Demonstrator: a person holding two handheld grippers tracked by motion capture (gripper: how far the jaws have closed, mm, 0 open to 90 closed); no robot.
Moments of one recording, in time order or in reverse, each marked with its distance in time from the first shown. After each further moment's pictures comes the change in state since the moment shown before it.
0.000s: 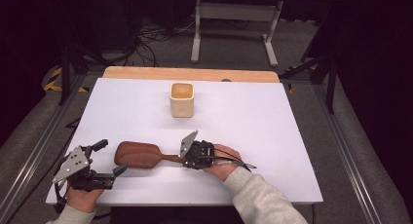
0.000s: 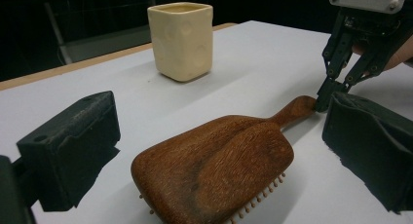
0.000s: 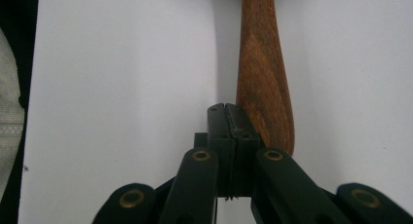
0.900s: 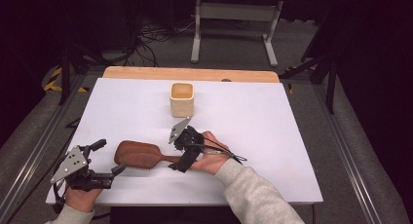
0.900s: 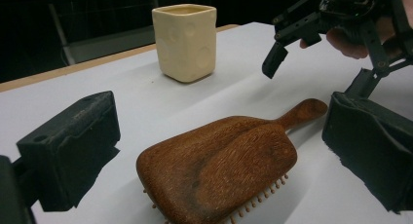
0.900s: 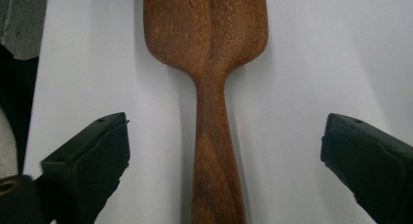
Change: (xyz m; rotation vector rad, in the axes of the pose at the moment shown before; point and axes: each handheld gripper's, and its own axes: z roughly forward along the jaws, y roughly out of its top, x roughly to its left) left arm 0.002 0.000 -0.003 0.002 0.006 -0.004; right arm -0.022 0.034 0.005 -0.134 -0.002 0.068
